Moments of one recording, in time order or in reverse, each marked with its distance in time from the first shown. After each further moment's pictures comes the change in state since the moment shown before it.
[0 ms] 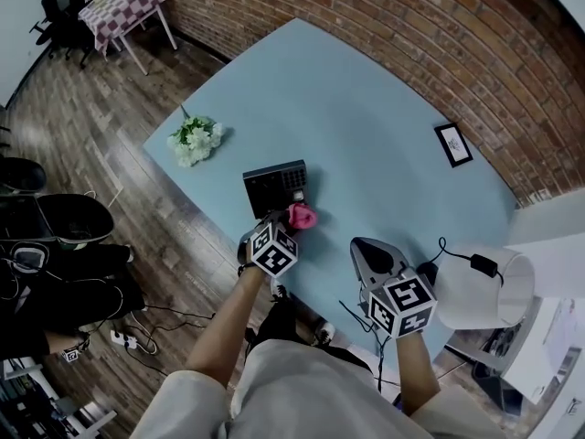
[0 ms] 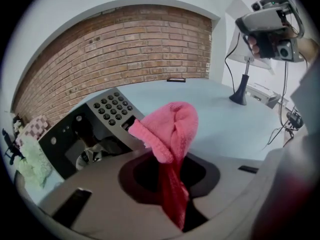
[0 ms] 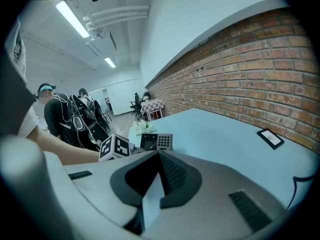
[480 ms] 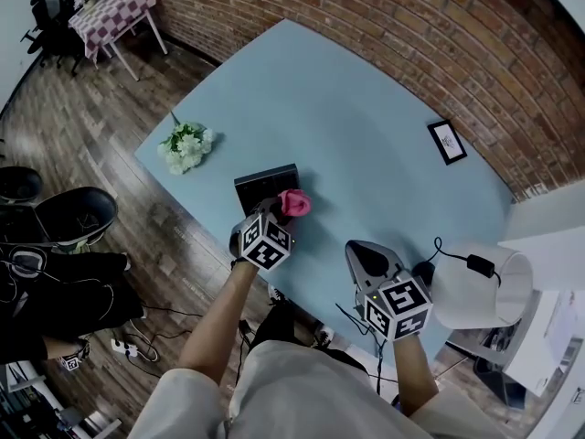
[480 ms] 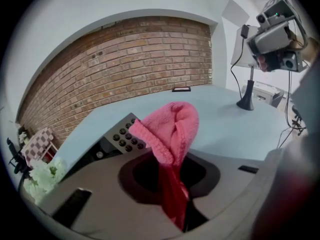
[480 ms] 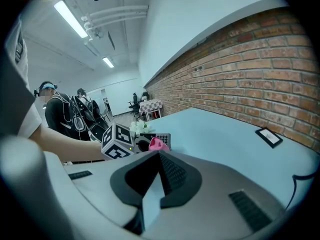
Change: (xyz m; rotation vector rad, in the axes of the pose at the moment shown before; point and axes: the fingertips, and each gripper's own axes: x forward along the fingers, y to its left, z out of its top) left arm -0.009 0.036 0.039 0.056 -0.092 0.072; right arm 0.002 -0.004 -0.004 0.011 -0.001 -0.016
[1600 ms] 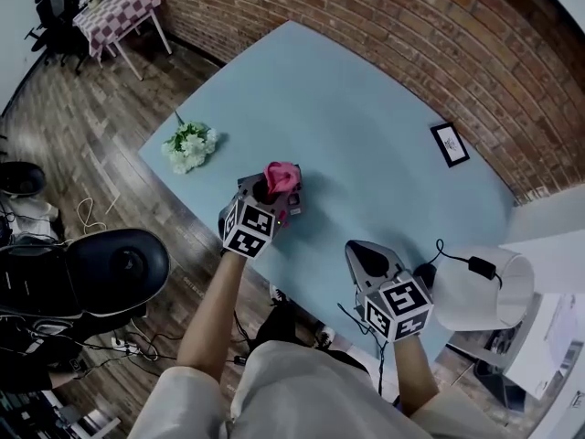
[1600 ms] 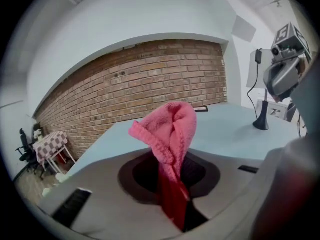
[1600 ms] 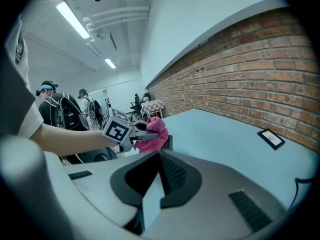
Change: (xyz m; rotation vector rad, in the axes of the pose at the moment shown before) left arm -0.048 0.070 0.046 -0.067 -0.184 0.157; right arm 0.002 0.007 0.006 -0.009 -0.009 0.018
